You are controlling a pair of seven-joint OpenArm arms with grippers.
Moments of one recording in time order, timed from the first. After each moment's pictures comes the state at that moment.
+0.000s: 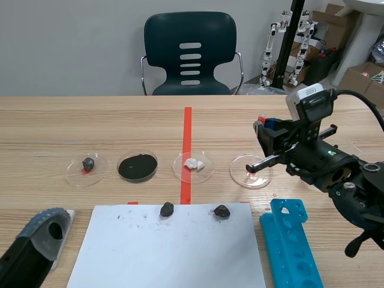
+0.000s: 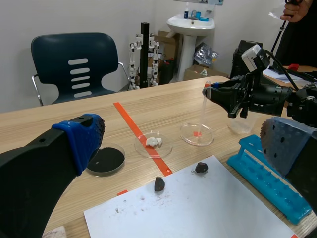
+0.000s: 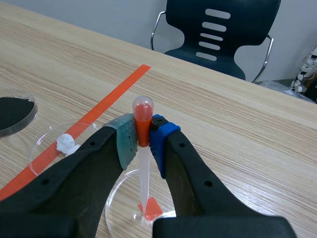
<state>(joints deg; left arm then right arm) 66.4 -28.8 -5.4 118.7 -11.3 -19.1 -45.5 0.5 15.4 -5.4 69.2 0.7 23.6 20.7</state>
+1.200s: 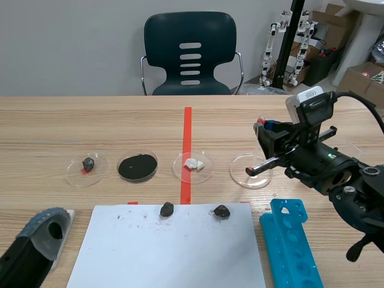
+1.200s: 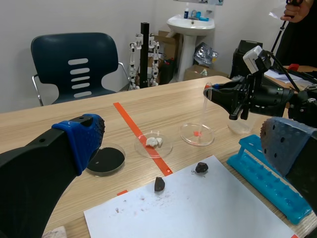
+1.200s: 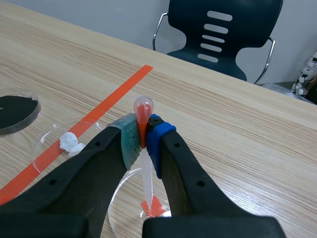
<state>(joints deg) 66.4 -28.8 -5.4 118.7 -11.3 -19.1 -45.5 -0.1 15.4 -5.4 69.2 -0.1 23.8 22.0</state>
